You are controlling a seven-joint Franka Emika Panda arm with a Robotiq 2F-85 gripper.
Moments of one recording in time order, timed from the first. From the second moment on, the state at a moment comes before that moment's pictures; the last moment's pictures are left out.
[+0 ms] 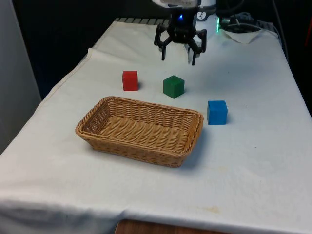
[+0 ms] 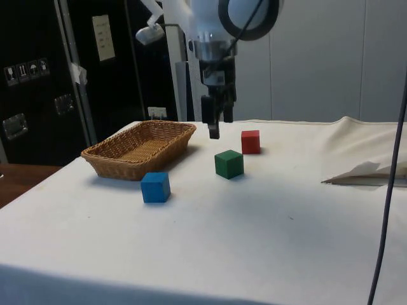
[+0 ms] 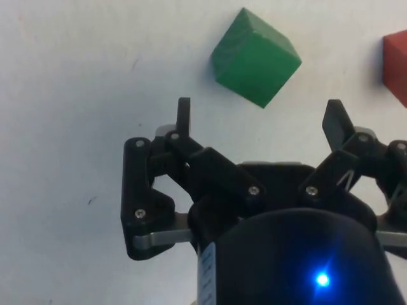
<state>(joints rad) 0.32 0.06 -0.41 -2.52 -0.13 2.63 0.09</state>
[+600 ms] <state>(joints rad) 0.32 0.23 -0.41 -2.51 -0.09 2.80 0.08</state>
